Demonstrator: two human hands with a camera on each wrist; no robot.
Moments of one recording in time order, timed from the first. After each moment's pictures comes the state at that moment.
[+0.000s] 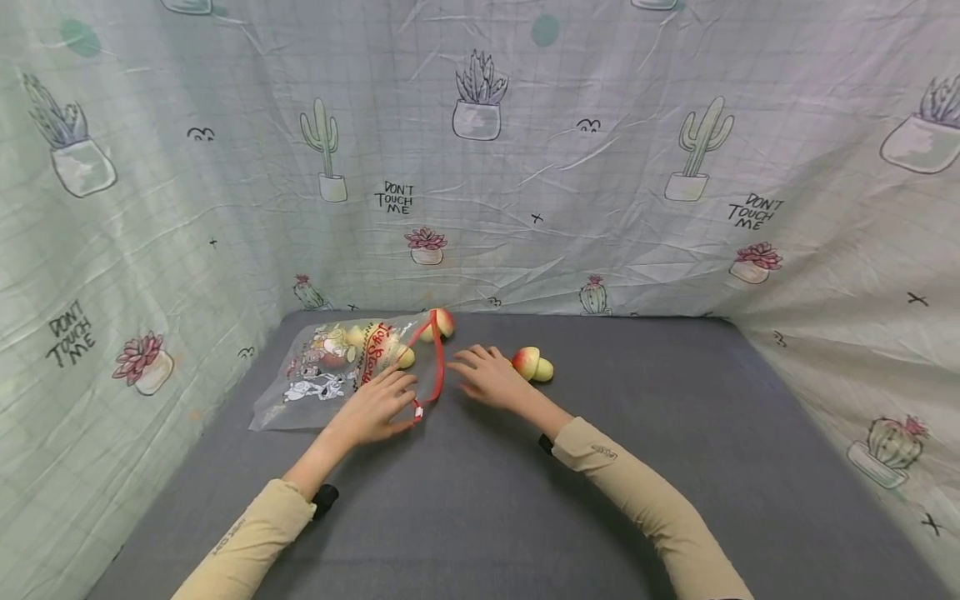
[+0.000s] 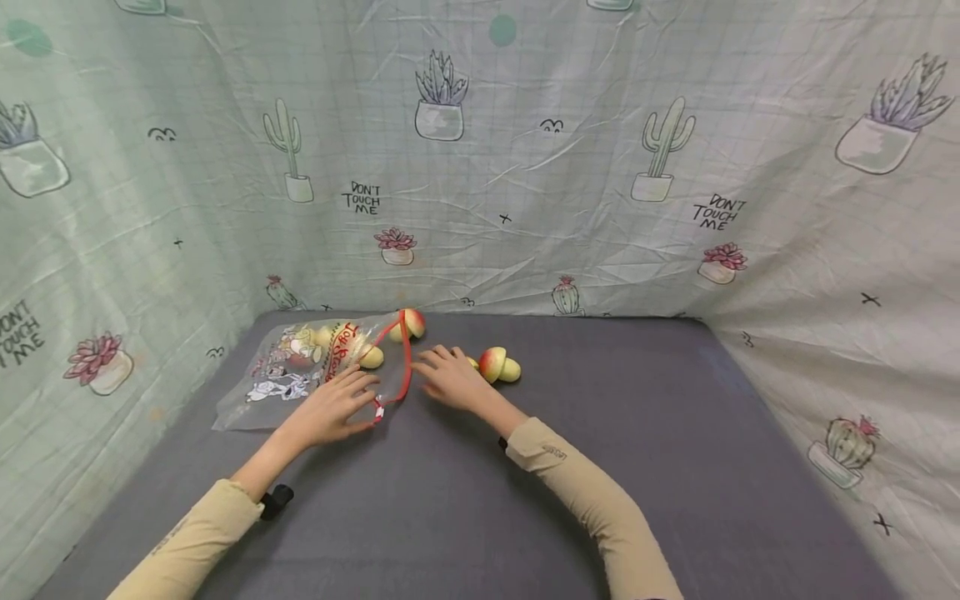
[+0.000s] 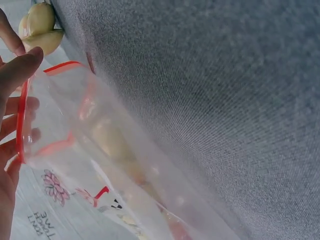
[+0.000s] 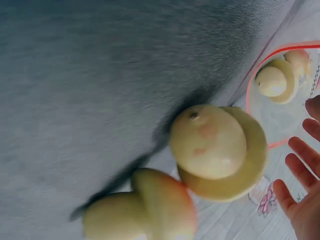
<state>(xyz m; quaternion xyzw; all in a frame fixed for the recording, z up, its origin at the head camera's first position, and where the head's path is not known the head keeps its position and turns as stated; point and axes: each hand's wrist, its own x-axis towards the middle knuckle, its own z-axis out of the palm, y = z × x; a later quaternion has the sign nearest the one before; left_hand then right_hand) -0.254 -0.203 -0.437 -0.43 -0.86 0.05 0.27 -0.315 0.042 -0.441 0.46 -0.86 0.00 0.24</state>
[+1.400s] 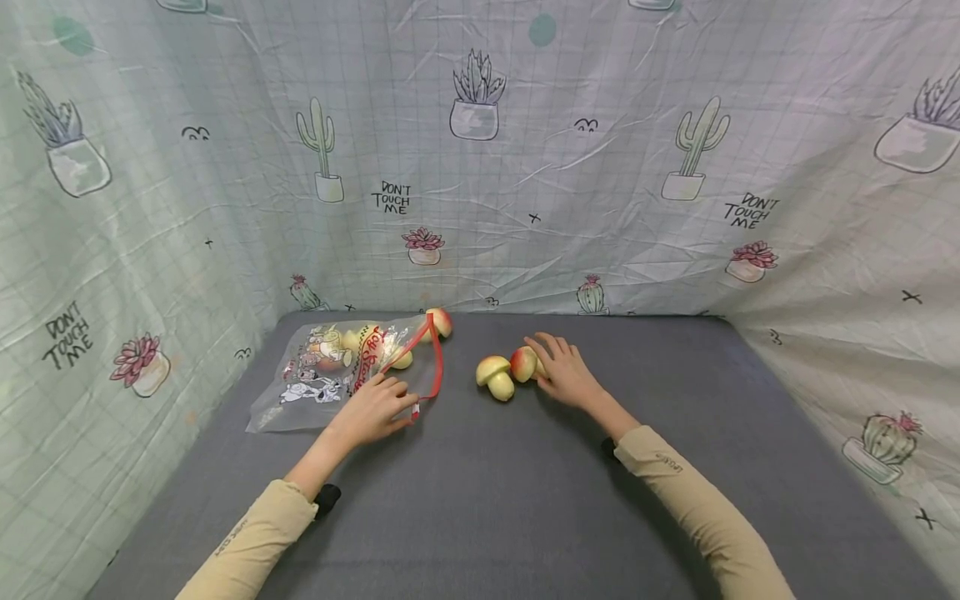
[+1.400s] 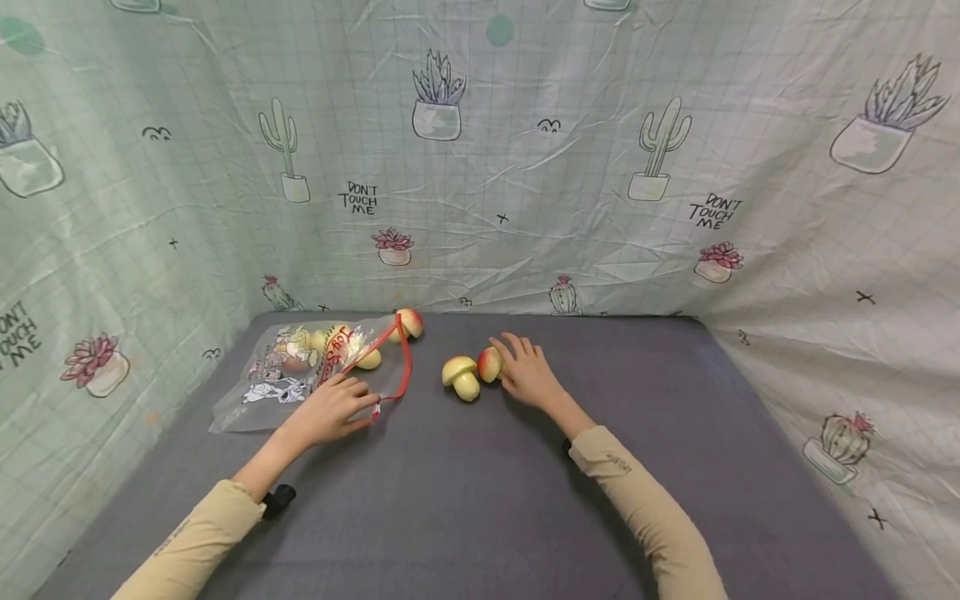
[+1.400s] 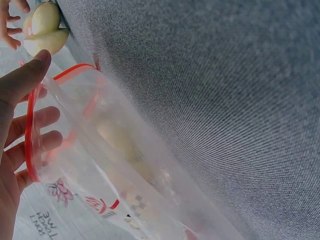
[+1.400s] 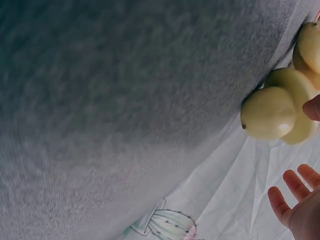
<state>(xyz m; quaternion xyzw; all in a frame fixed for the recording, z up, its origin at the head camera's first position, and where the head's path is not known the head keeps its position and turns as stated) -0.250 -0.200 -0.435 -0.42 -0.87 0.08 0.26 -0.327 0.153 -0.456 0.33 -0.91 0.06 0.23</state>
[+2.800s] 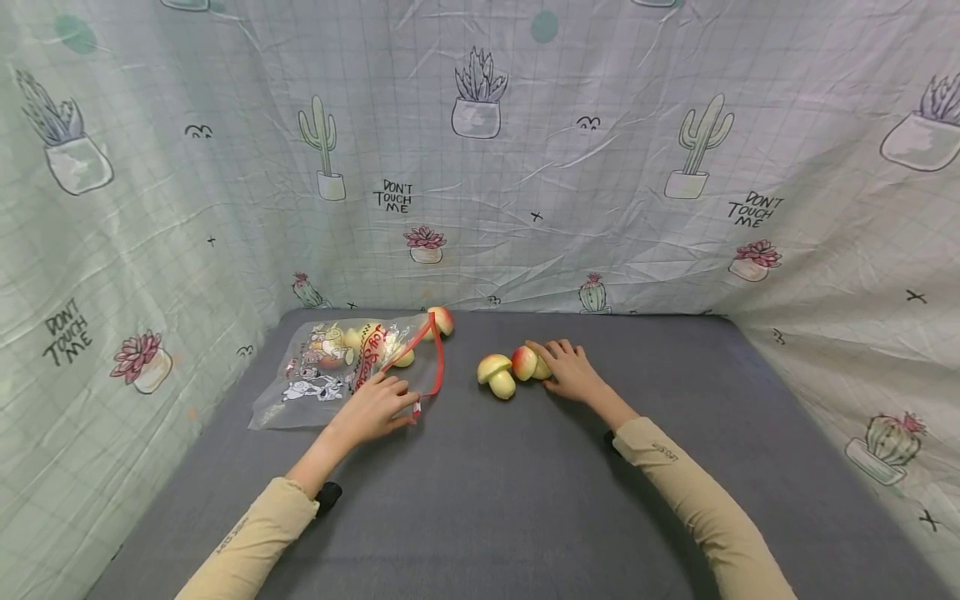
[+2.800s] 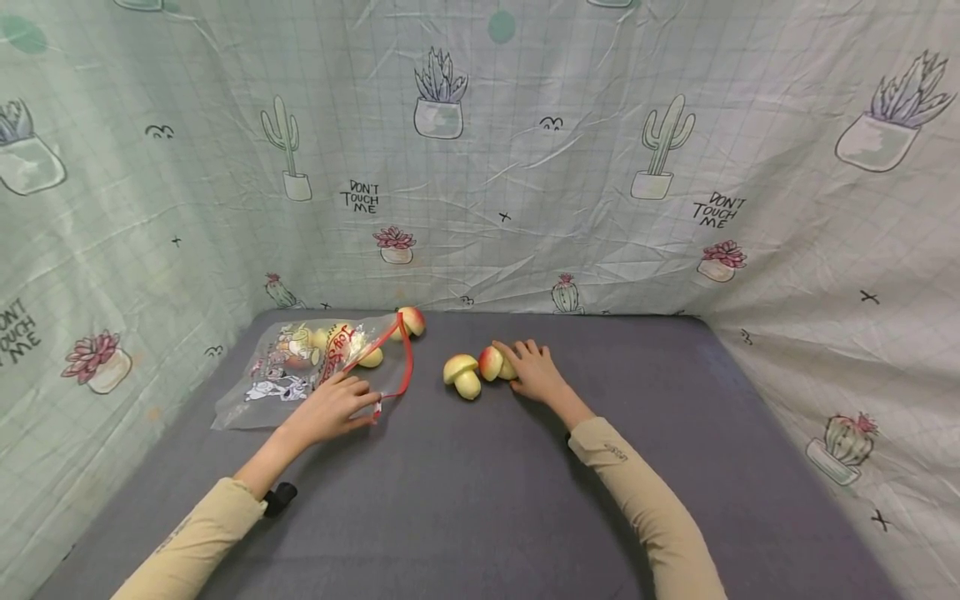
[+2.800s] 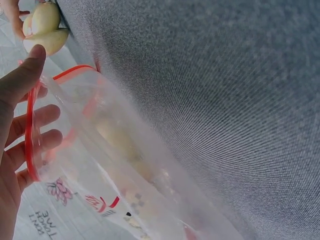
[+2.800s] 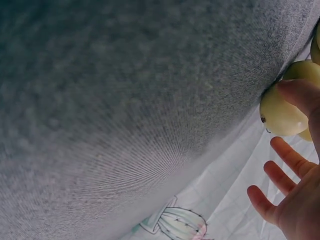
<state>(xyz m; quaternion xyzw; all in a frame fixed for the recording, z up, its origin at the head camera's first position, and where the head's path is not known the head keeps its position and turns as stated) -0.254 -0.202 -0.440 -0.42 -0.87 0.07 0.26 -0.340 0.160 -0.462 0.31 -0.94 0.03 0.14</state>
